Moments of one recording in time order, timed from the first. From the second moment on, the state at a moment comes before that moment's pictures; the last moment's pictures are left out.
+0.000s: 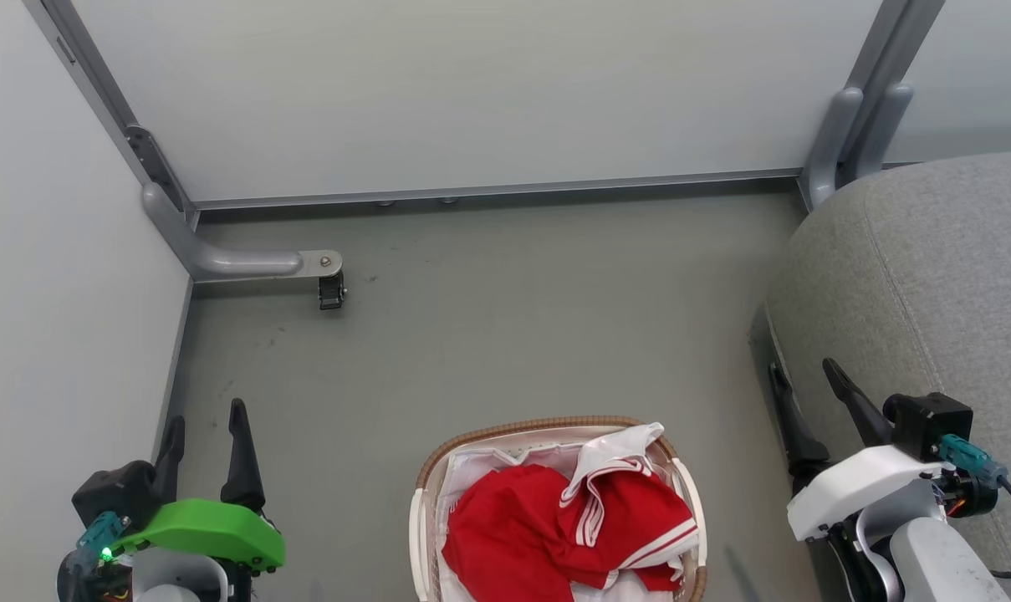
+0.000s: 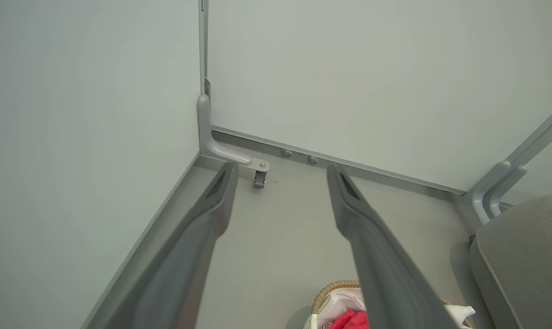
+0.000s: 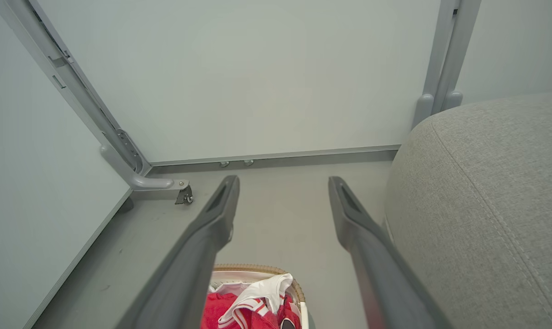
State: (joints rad) left arm -0.13 0.05 0.07 0.43 -0.33 -0.13 -0.20; right arm -0.18 -0.13 0.07 0.36 0.35 0.13 -0.20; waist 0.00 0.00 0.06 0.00
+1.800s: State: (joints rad) left arm -0.55 0.08 -0.42 0.80 -0.14 -0.13 -0.26; right arm -0.47 -0.06 0.16 0.22 0.13 0.13 -0.26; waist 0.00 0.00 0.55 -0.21
